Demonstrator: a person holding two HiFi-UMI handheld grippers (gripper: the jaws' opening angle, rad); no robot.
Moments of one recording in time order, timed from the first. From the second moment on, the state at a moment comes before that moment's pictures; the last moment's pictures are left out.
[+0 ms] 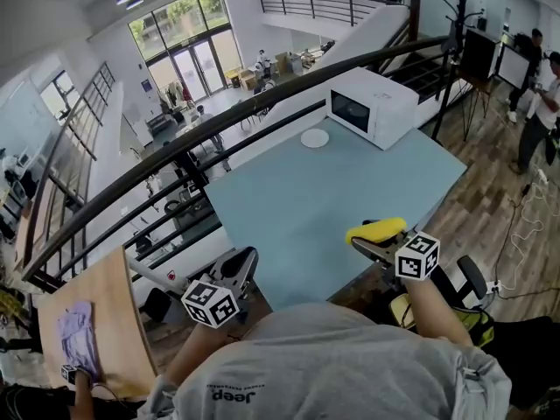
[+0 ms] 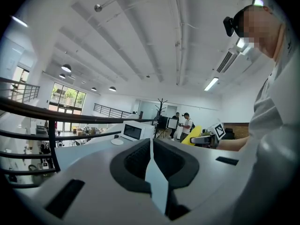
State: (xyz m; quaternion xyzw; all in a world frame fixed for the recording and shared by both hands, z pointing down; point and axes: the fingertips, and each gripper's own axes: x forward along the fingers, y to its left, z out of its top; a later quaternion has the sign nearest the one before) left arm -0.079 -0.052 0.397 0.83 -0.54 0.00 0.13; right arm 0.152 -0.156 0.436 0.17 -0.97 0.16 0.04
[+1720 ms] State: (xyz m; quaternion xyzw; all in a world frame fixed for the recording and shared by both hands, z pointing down) left arm -0.228 -0.521 0.545 0.88 -0.45 0.00 0.14; right arm -0.052 -0.646 0.574 0.20 -0.89 0.09 0.40
